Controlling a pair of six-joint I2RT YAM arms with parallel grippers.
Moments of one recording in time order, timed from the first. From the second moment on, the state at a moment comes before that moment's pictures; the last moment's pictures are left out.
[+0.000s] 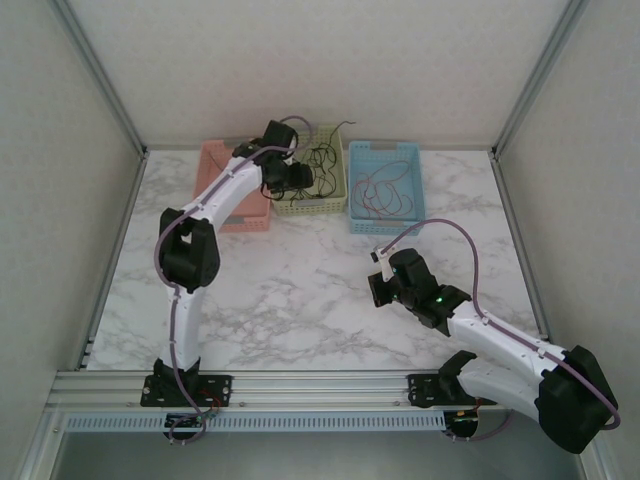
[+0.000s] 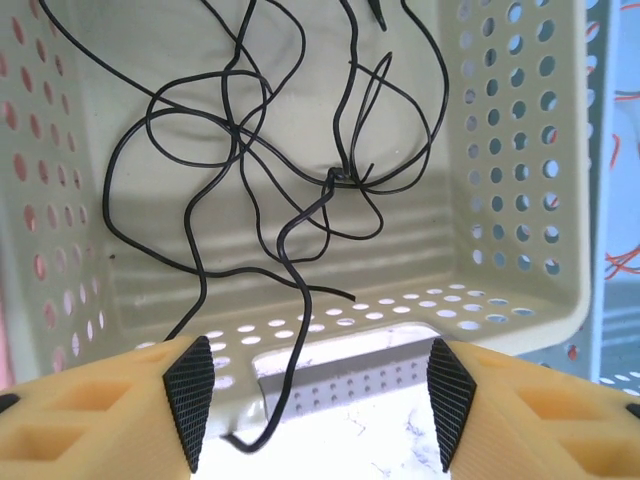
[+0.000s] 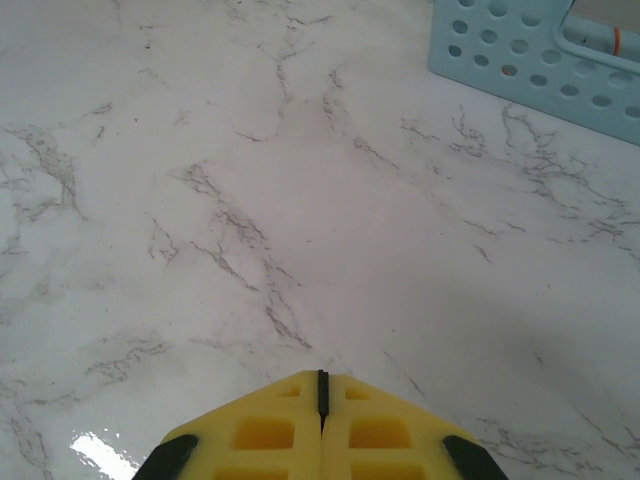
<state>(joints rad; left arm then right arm) -0.44 2.19 2.04 -0.84 0.10 -0.48 0.69 1.01 0.50 -0.23 0.02 0.17</state>
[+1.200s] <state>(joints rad) -0.55 0.61 0.61 -0.43 -0.62 -0.52 0.66 0.69 0.50 -0.22 0.42 0.22</state>
